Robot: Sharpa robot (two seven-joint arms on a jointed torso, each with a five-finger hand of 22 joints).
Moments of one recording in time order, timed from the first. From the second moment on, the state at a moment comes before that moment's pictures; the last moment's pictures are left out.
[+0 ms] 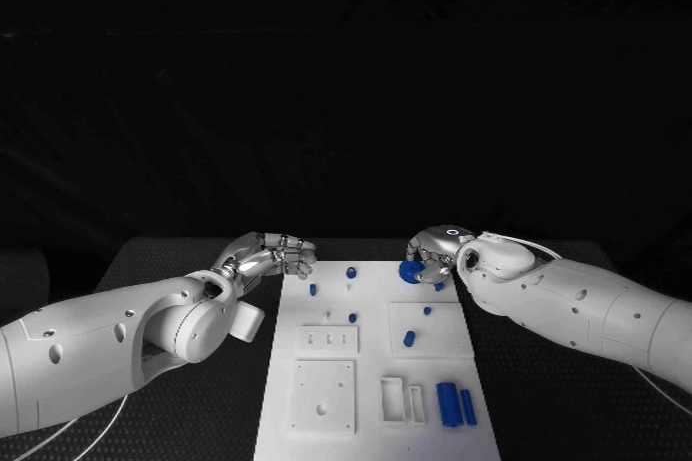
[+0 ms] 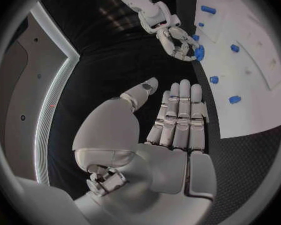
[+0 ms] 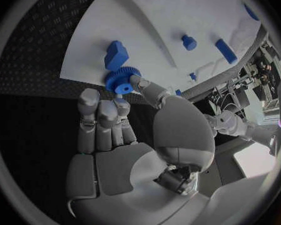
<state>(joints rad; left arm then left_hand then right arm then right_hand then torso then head) 1.31 -0.84 -0.15 1.48 -0.14 -0.28 0.32 1.14 -0.10 0.55 -0.24 0.14 0.82 0.18 0.33 0.47 1.15 0.13 0.13 0.10 1.00 0.09 0.40 0.61 0.04 0.84 -0.01 0.32 1.31 1.27 -0.55 -0.07 0.97 -1.67 -0.22 -0.05 1.07 -0.19 0.76 -0.23 0.17 0.87 0.10 0.35 0.45 1.09 0.01 1.19 1.09 1.29 -0.10 1.32 0.93 0.23 1.24 -0.03 1.02 1.31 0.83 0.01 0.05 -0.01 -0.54</state>
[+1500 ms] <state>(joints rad) 1.31 -0.84 -0.15 1.48 -0.14 -0.28 0.32 1.13 -0.09 0.55 -0.24 0.14 0.82 0.18 0.33 0.47 1.15 0.13 0.13 0.10 1.00 0.09 0.40 0.61 0.04 0.84 -0.01 0.32 1.31 1.27 -0.44 -0.08 1.20 -1.91 -0.39 -0.18 1.08 -0.24 0.84 -0.16 0.12 0.88 0.09 0.34 0.46 1.11 0.00 1.19 1.08 1.30 -0.10 1.30 0.95 0.23 1.24 -0.04 1.03 1.31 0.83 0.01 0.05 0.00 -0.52</state>
